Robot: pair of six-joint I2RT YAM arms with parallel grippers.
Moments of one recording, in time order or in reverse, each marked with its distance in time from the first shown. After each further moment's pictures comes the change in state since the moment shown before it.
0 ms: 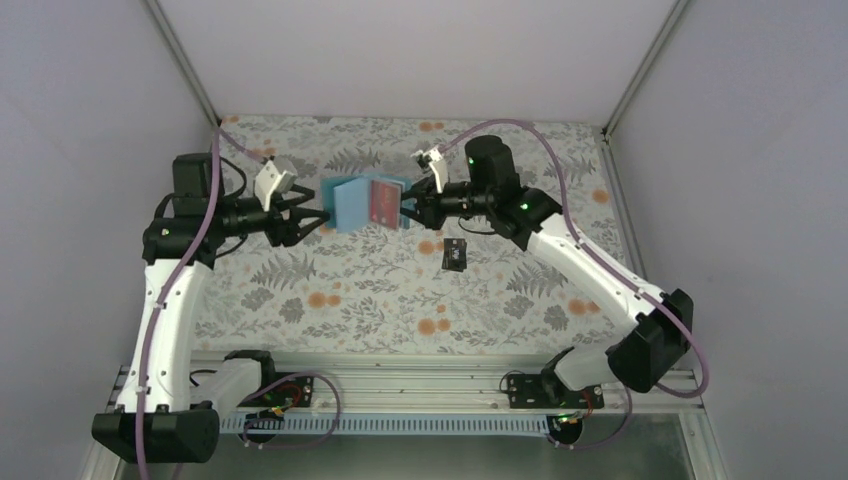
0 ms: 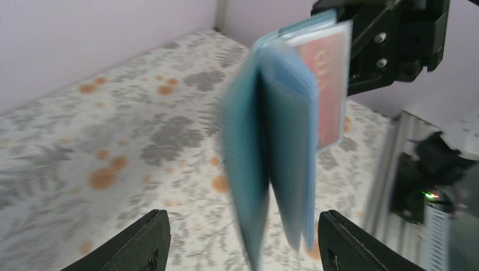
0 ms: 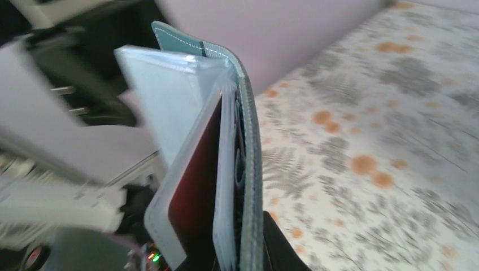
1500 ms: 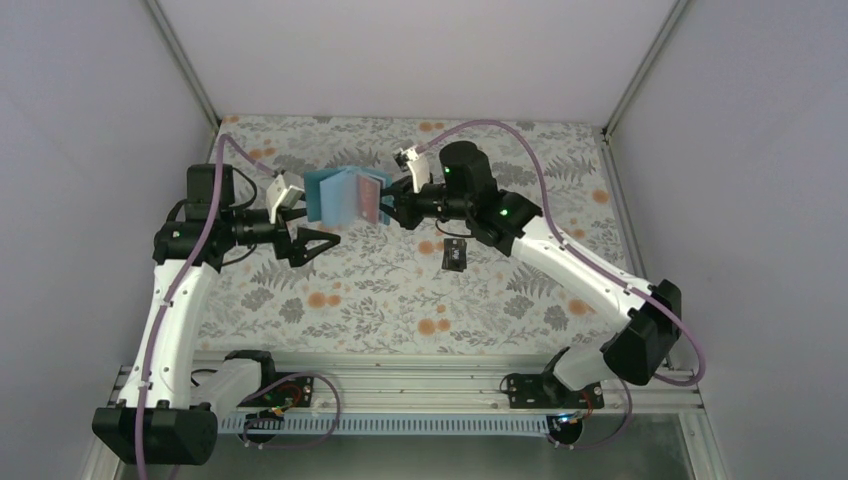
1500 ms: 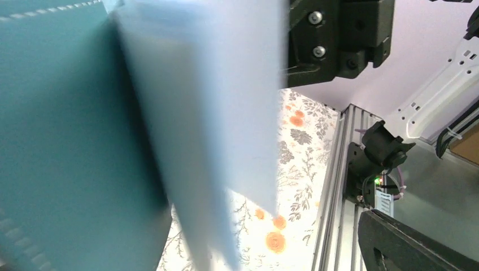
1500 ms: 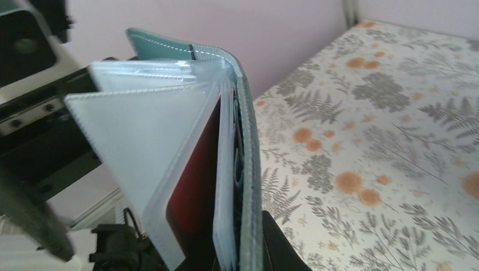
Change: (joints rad) left arm -0.014 -0.008 -0.068 0.005 0.098 0.028; right arm 0.116 0.051 0.047 0.053 0.278 0.109
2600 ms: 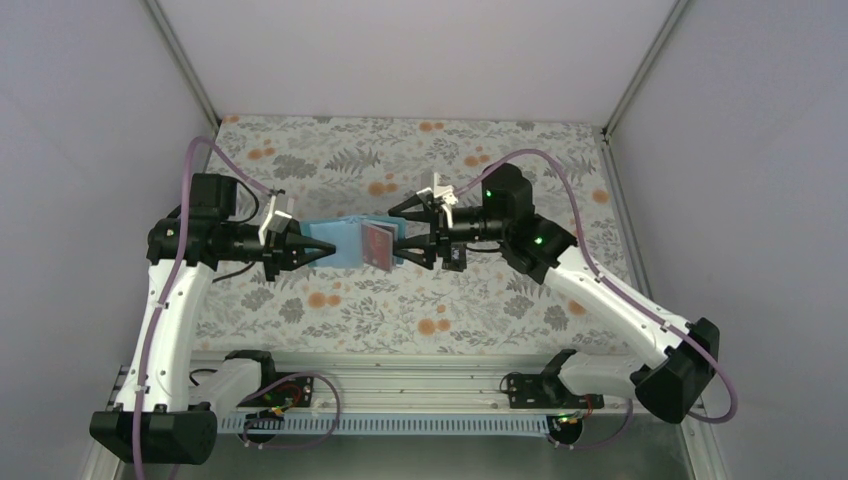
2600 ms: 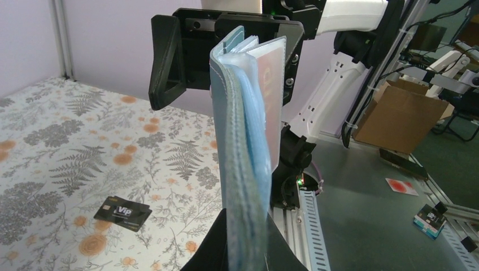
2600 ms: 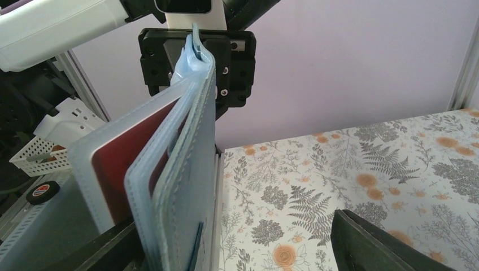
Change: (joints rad) left arm -0.005 0.005 0.063 -0.357 0.303 0.397; right arm -0.051 -0.227 -0.233 0.131 -0.342 -0.282
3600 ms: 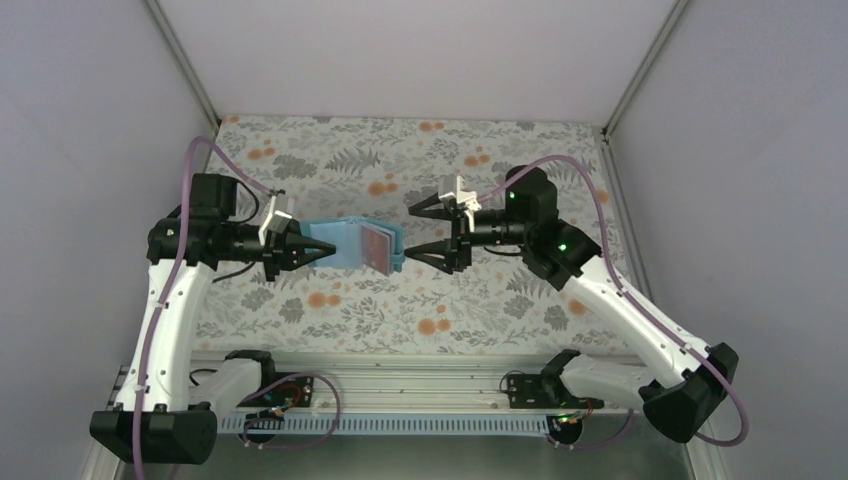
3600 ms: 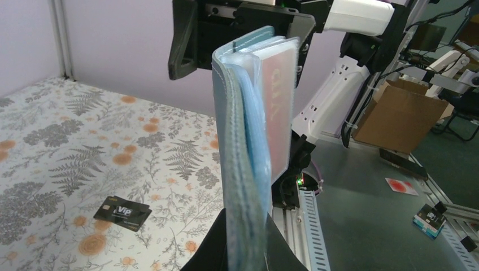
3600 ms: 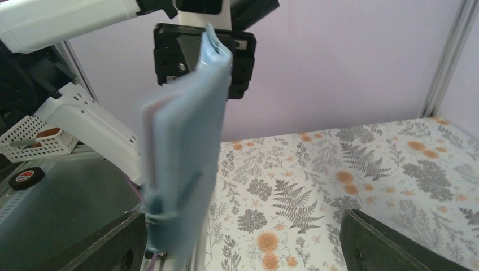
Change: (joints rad) left arm 0.000 0.001 0.000 -0.002 0.000 0.004; right arm -0.064 -0.090 -0.021 -0.090 -0.021 -0.074
